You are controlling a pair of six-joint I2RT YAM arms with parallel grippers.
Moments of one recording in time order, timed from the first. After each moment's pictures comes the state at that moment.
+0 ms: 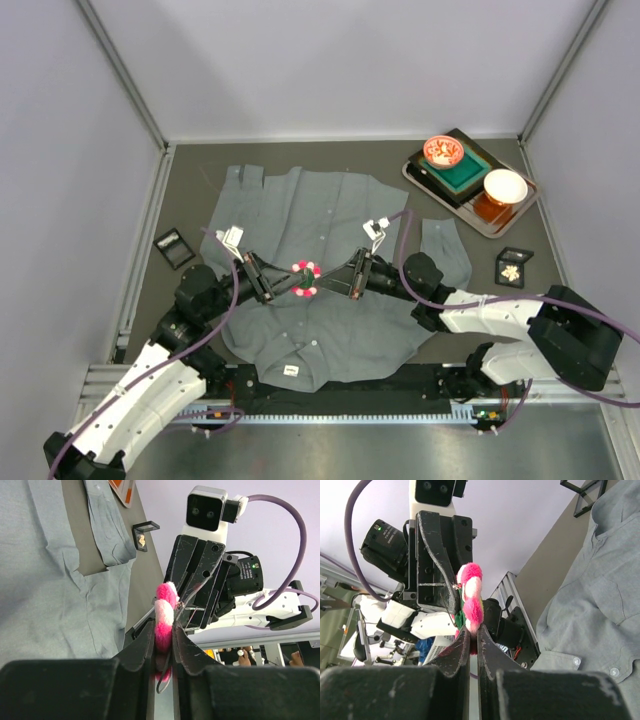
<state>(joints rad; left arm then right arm) -0.55 0.50 0.43 -0.01 0.44 -1.12 0.93 1.29 0.46 0.97 -0.38 1.08</state>
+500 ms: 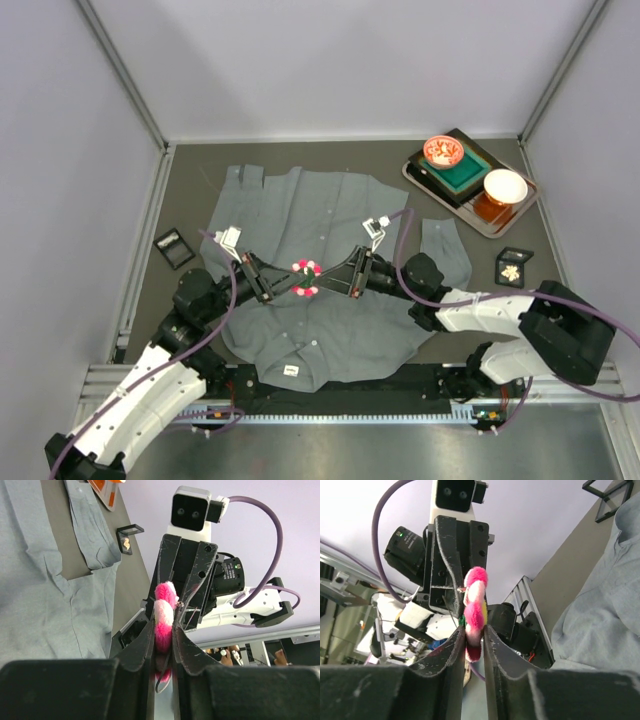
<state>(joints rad) -0.55 0.48 0.40 0.06 0.45 -1.17 0.93 1.32 0.46 1.08 -0.41 1.13</state>
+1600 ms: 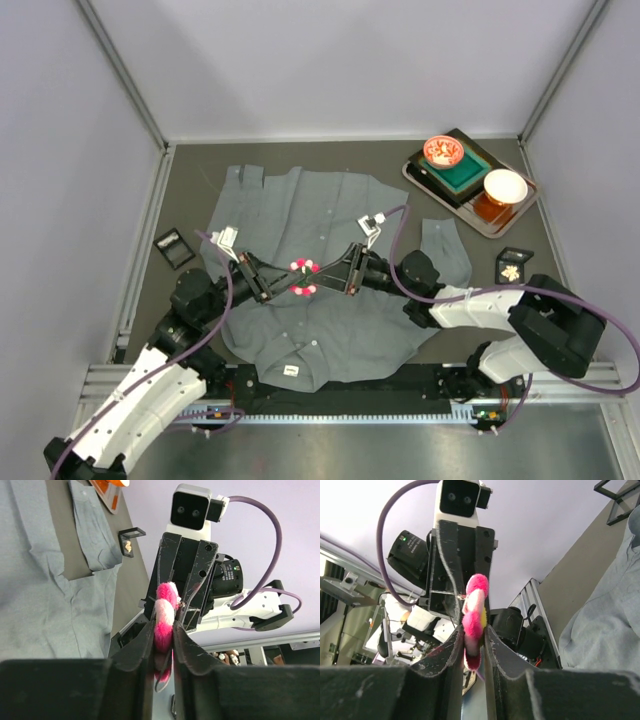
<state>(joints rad) -0.54 0.46 0.40 0.06 0.44 -1.20 0.92 1.40 0.49 1.16 -0.42 1.17</state>
